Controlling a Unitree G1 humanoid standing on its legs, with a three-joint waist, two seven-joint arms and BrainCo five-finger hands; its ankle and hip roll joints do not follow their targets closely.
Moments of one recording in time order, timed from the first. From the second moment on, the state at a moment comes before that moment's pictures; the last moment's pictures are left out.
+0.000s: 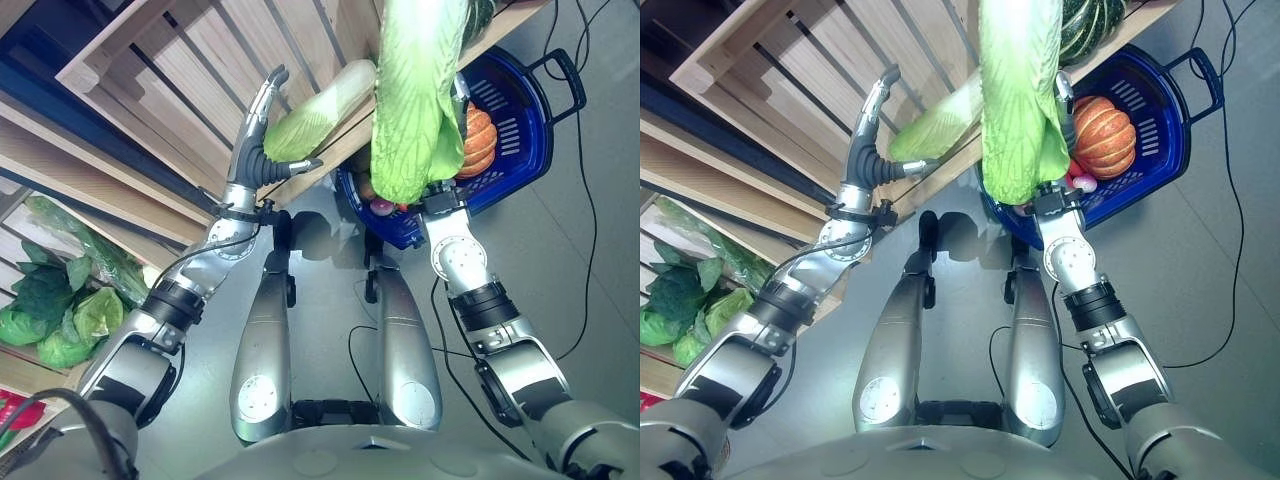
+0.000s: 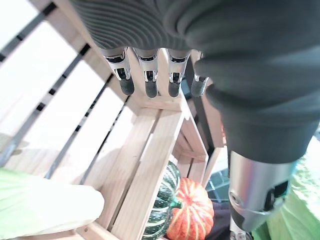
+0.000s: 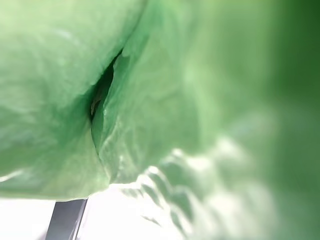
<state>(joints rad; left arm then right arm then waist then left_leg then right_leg) -0.56 0.48 -0.45 0.30 0.12 -0.46 0.52 -0.56 -0.29 0.24 0.19 1.43 -0.21 0.41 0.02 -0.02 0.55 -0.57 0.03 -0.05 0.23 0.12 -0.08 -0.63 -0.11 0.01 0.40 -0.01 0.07</state>
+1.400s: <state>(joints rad) -0.56 0.49 -0.44 0.57 0.11 -0.49 0.63 -0.57 -0.31 0.03 0.73 1.63 -0.37 0.31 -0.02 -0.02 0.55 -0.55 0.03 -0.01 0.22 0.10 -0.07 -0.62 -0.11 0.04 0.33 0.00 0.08</state>
